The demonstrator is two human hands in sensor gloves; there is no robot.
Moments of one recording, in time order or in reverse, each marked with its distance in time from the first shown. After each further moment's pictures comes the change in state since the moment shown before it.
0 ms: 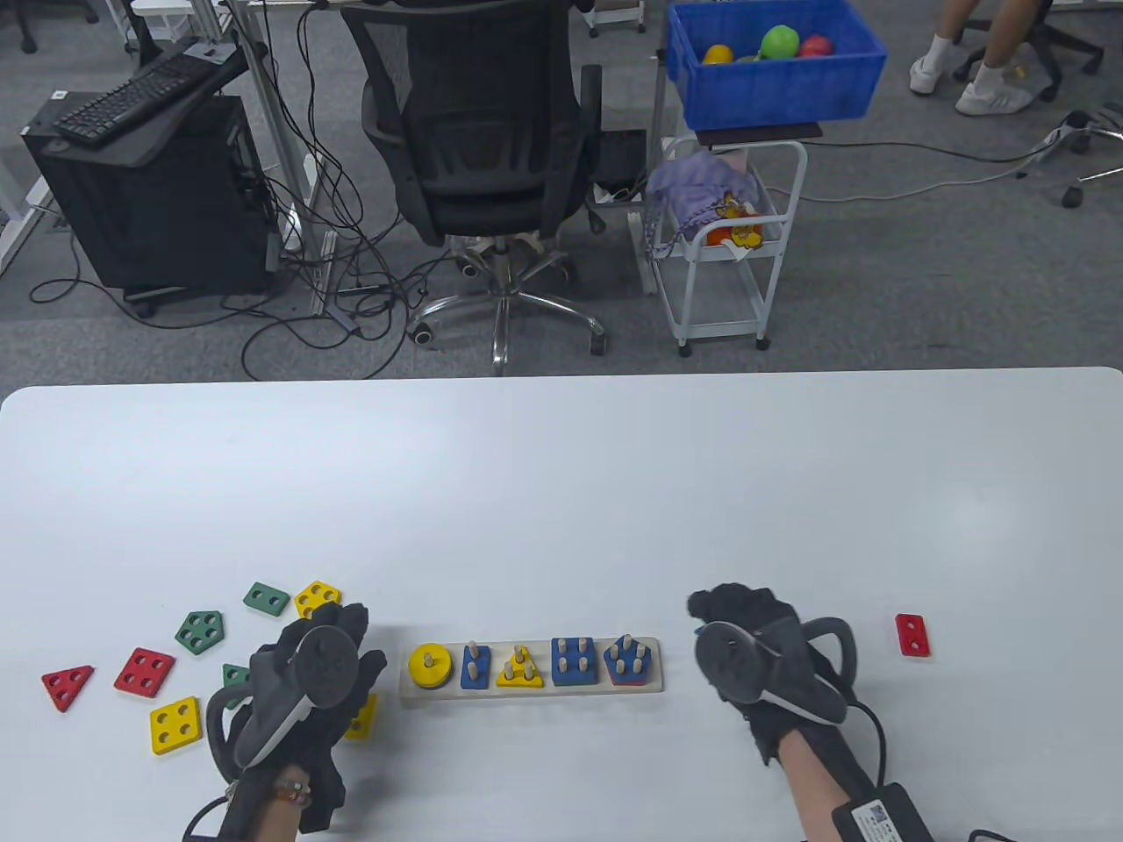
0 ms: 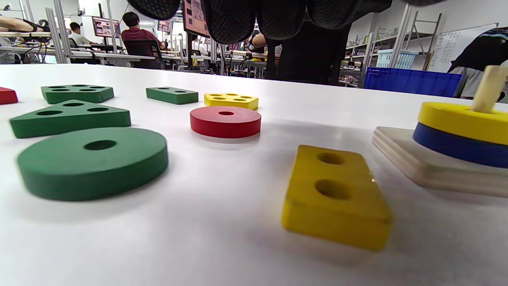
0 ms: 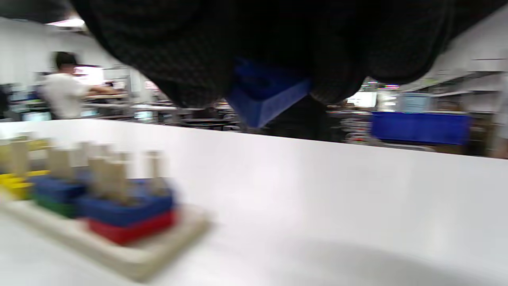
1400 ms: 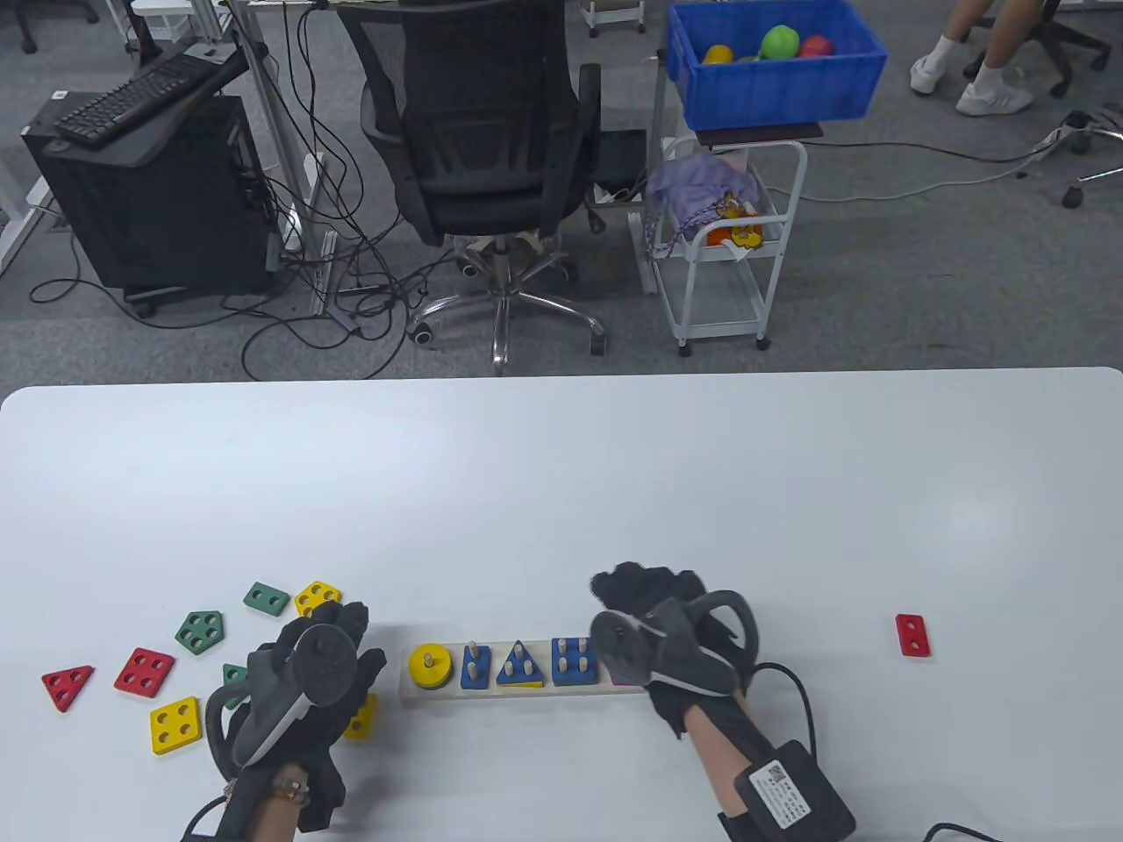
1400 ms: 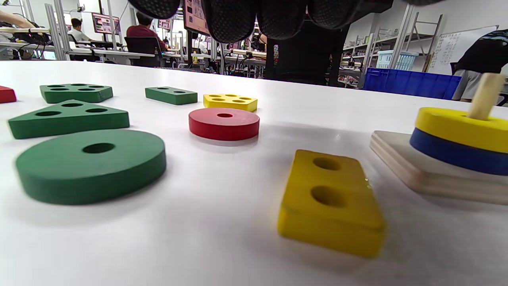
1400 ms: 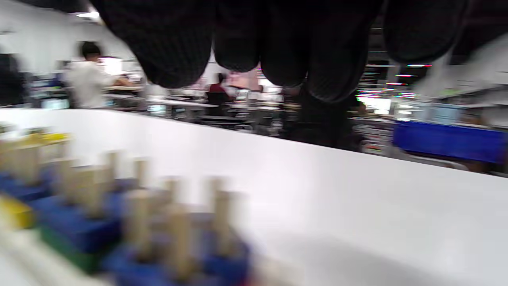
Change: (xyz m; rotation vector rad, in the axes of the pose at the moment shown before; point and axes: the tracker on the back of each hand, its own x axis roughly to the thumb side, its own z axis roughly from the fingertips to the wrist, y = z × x) left_hand -0.001 0.001 -0.001 -0.004 0.000 0.014; right_hand 0.016 -0.001 -0.034 -0.016 0.096 0.047
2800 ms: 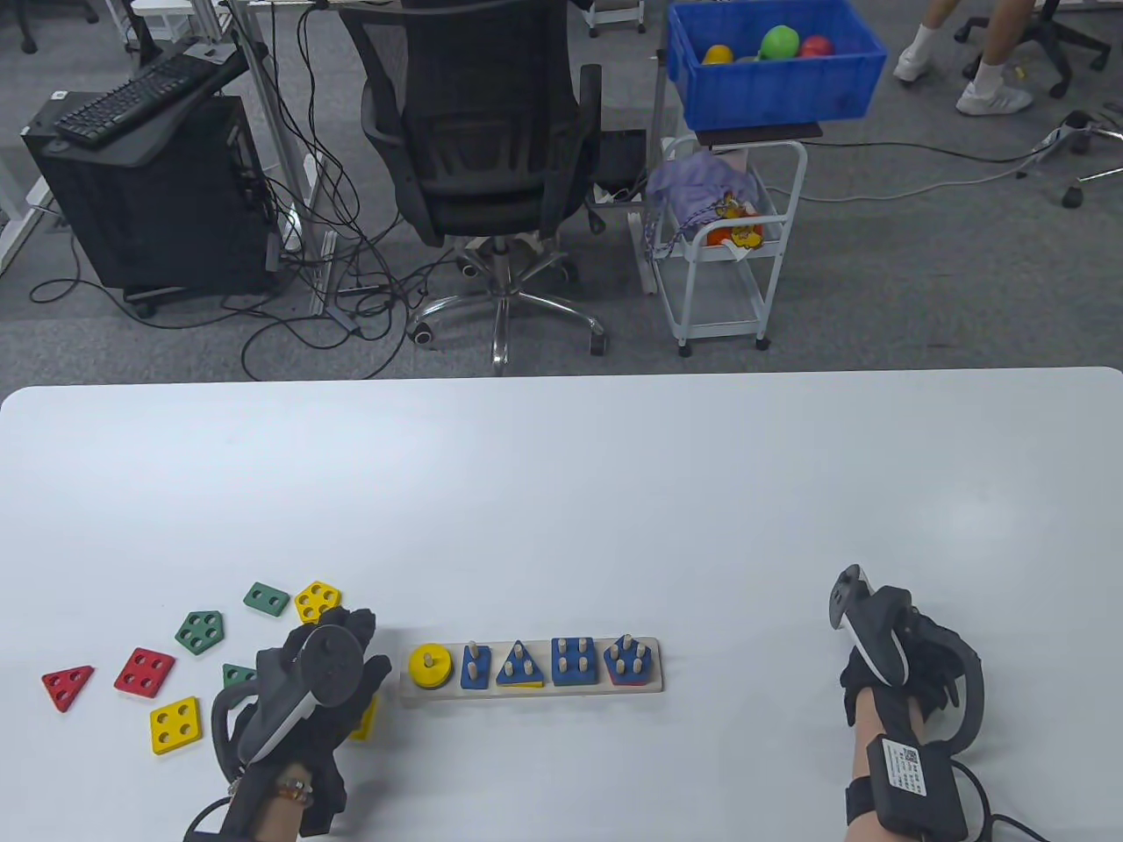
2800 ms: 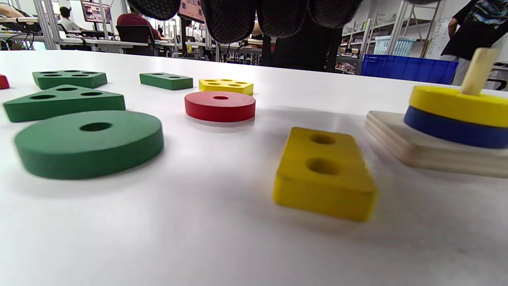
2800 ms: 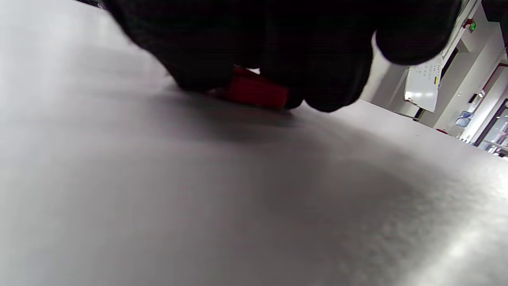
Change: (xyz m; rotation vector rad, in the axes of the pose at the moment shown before) left_hand 0.005 0.000 0.002 -0.041 -0.016 -0.005; right_hand -0.193 0.077 0.054 0.299 0.898 0.284
